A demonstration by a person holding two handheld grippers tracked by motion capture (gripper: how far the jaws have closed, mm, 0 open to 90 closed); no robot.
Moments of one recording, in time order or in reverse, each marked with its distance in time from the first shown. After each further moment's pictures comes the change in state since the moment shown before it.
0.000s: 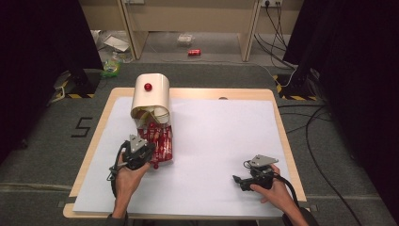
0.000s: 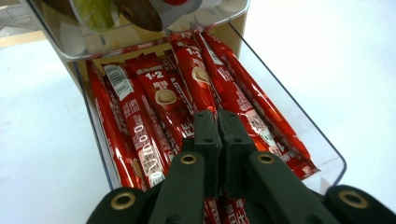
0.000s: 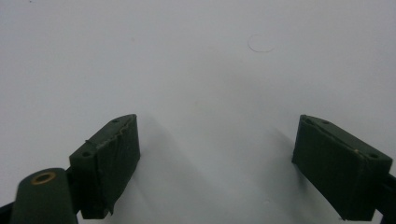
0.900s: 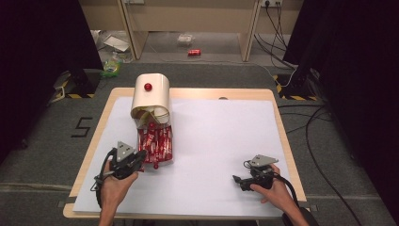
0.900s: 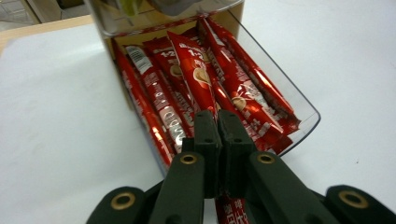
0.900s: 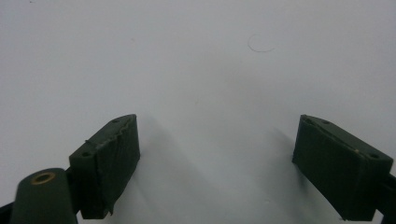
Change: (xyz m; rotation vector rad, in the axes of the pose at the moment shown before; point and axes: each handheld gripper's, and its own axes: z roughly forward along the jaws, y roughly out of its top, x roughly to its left) left arm 0.012 -0.010 -0.039 0.010 -0.015 0.004; right arm 0.000 0.000 0.000 0.003 0.004 0.005
